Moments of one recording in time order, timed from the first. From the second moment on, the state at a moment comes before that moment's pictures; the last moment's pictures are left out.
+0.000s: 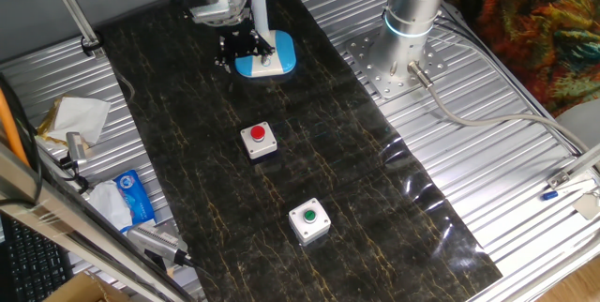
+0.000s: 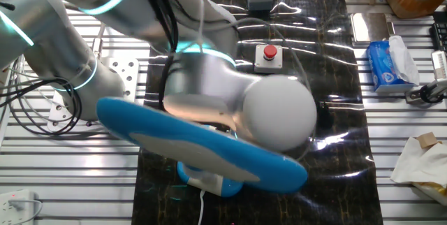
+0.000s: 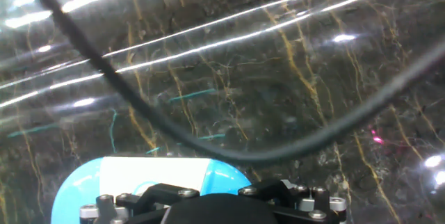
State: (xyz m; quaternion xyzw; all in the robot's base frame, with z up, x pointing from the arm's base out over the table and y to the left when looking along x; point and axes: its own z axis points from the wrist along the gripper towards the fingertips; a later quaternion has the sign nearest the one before) arm 0.404 -0.152 0.021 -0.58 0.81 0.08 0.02
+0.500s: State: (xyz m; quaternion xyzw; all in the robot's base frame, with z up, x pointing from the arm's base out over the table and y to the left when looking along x) arm 0.399 -0.146 0.040 -0.59 0.81 0.02 0.00
